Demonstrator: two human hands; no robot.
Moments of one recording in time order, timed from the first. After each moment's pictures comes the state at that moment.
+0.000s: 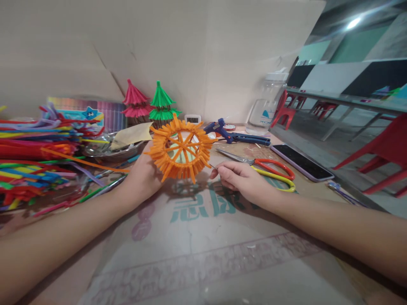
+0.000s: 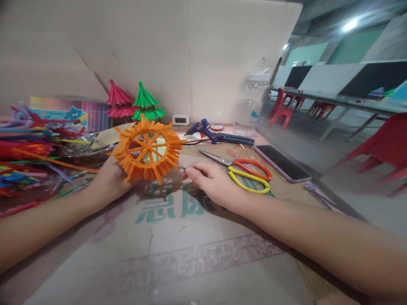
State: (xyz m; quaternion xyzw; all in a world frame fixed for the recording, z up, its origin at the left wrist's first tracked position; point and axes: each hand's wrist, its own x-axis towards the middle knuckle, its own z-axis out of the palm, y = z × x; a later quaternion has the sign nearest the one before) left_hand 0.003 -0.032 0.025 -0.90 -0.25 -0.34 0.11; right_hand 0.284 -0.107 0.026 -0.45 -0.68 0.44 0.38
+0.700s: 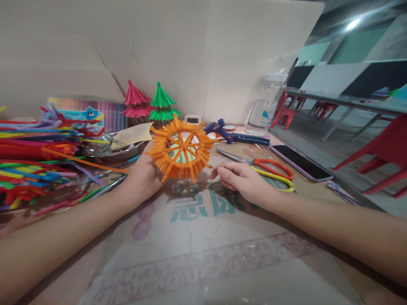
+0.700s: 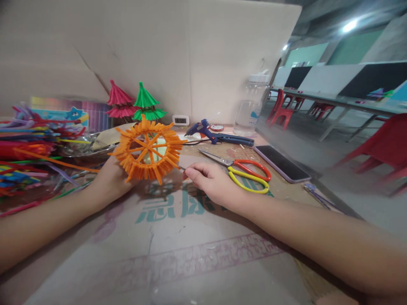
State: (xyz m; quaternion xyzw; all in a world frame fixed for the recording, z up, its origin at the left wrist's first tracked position) left_hand 0.002 -0.034 0.026 -0.90 -0.27 -0.33 0.11; right_hand 0.284 -0.105 0.026 -0.44 -0.68 0.44 0.38
